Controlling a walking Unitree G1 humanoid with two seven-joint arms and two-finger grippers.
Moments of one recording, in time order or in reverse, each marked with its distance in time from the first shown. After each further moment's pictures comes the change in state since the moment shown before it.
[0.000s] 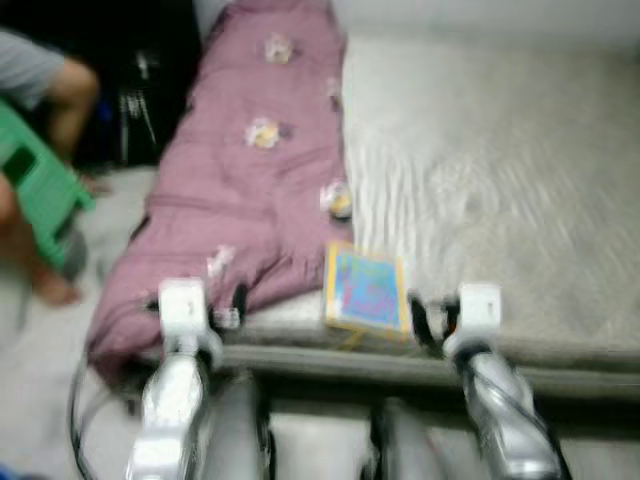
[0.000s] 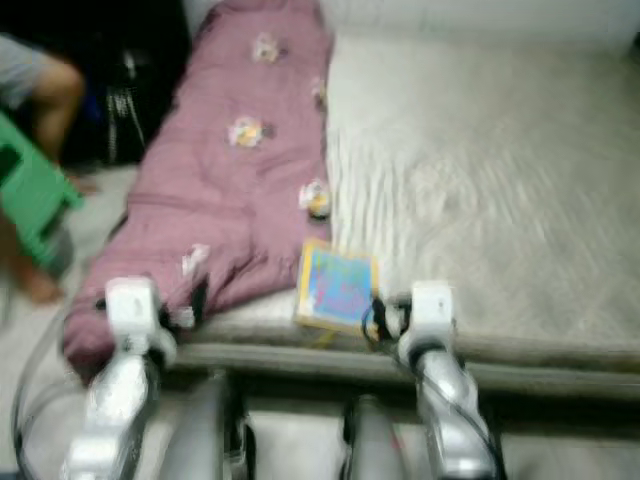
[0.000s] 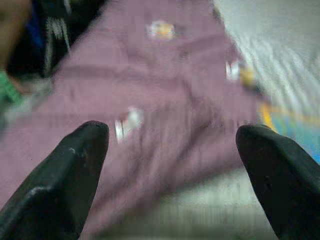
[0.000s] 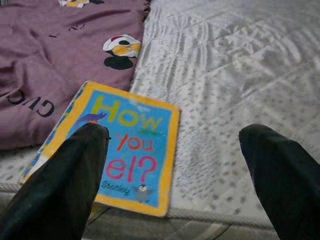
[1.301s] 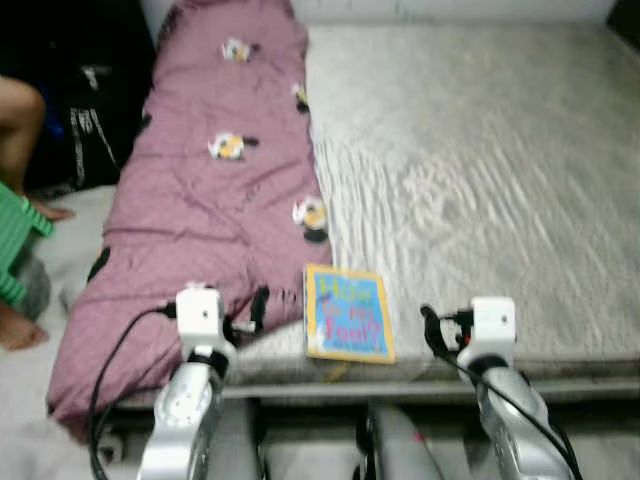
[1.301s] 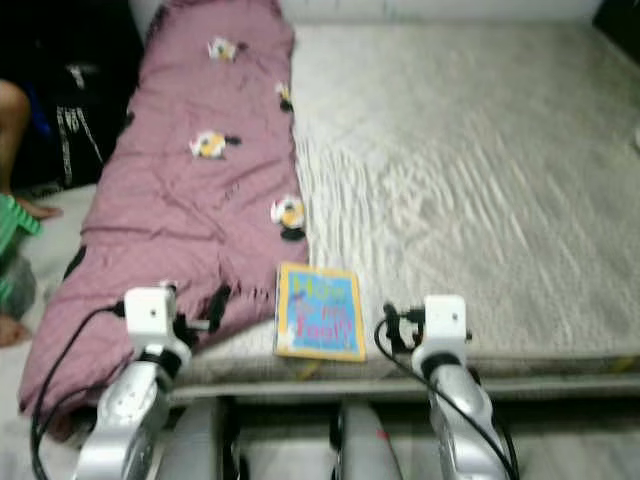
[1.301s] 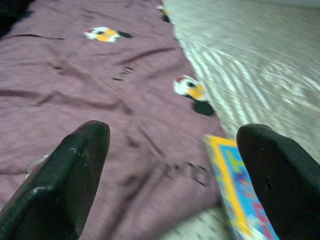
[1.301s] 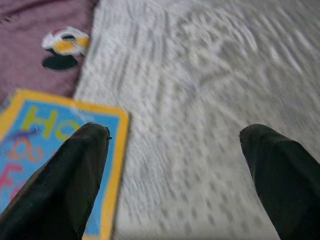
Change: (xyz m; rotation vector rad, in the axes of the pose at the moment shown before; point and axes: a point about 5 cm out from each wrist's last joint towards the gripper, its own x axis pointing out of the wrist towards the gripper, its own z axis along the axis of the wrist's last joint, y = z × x) left arm 0.004 -0.009 0.010 -0.048 -0.042 -0.083; right arm -0.007 -0.009 -0.005 -0.012 0.023 -0.025
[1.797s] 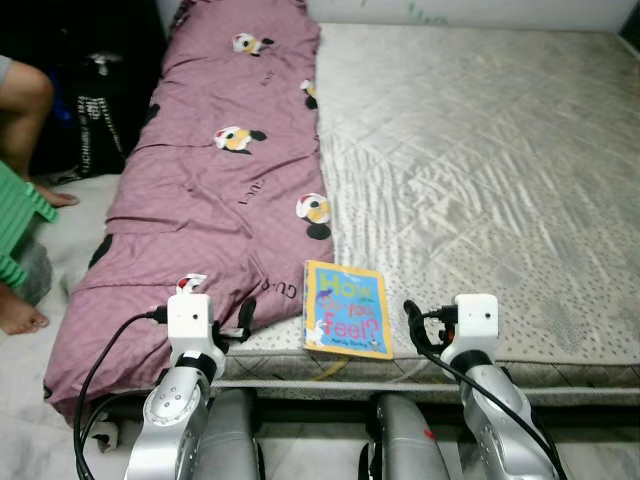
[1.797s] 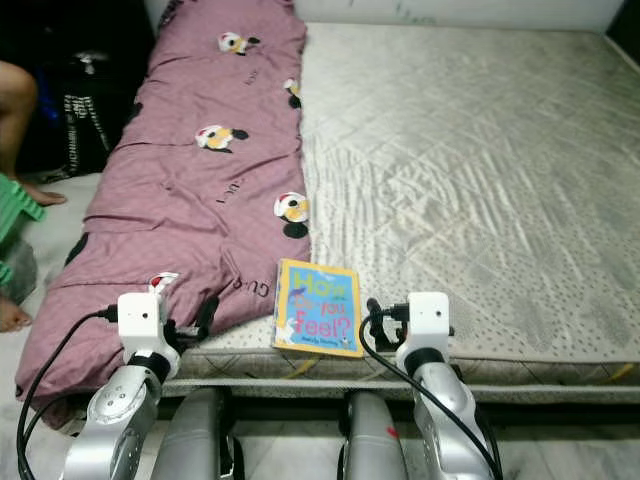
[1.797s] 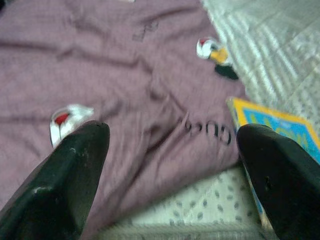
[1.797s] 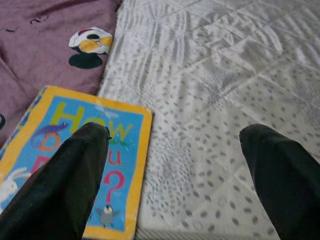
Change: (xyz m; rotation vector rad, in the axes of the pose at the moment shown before) left arm 0.001 0.011 -0.016 -0.023 0.148 0.037; right arm -0.004 0.009 -0.001 0.008 0.001 0.027
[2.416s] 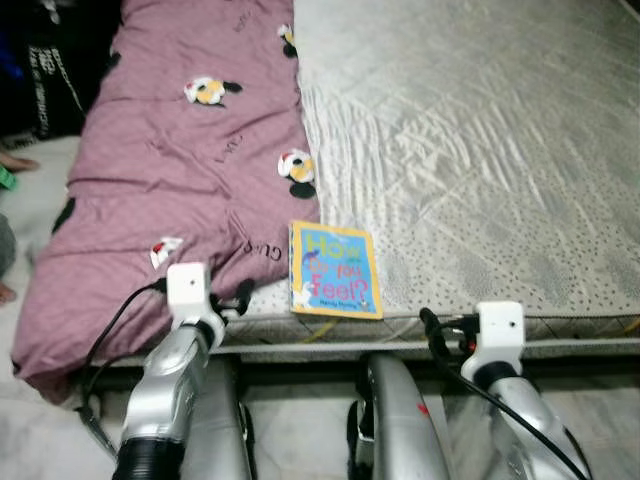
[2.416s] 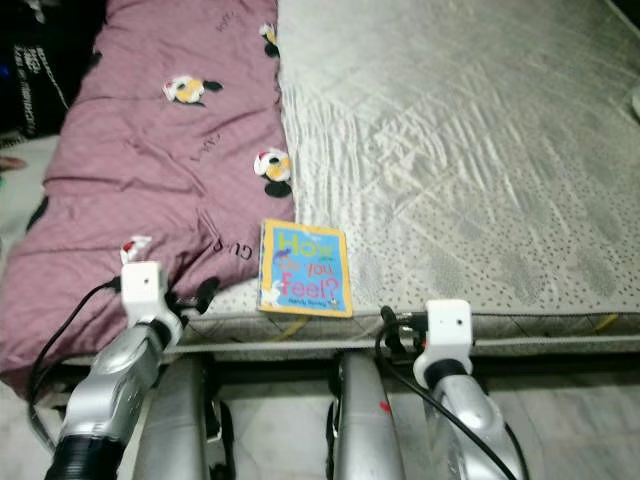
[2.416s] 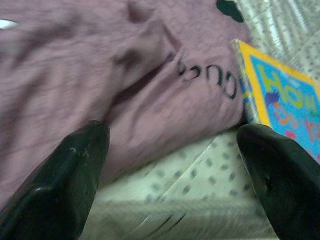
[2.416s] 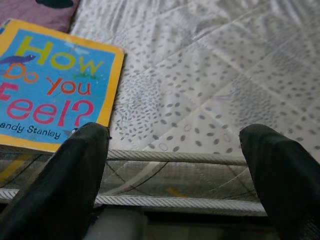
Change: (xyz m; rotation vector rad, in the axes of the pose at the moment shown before) left arm 0.041 0.002 0.026 -0.075 0.054 -0.035; right arm -0.027 -0.013 0.017 -0.027 -0.006 -0.002
